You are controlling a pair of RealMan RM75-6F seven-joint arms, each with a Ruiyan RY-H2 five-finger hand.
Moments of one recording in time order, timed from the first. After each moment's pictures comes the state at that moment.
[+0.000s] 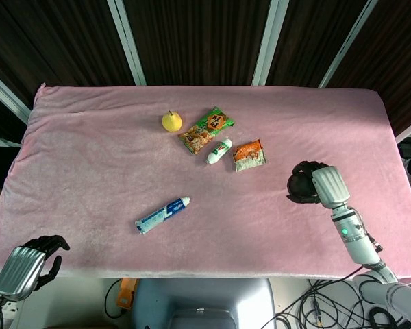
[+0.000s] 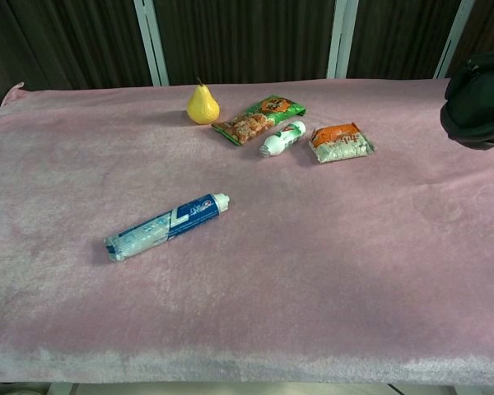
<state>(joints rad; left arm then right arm) -0.10 -1.08 0.09 -1.66 1.75 1.51 0.03 0.53 -1.51 0.09 -0.95 -1.52 1.30 0.47</state>
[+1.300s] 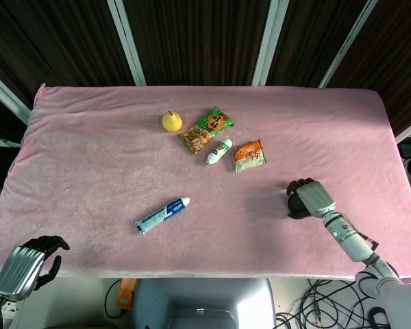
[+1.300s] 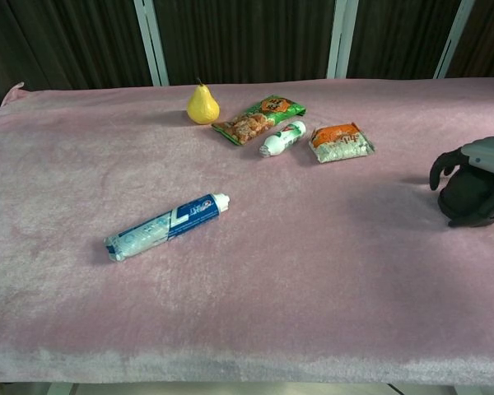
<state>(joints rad) -0.10 -1.07 0.09 -1.66 1.75 1.51 0.02 0.58 -1.69 -0.08 -0.53 -1.65 1.05 0.50</state>
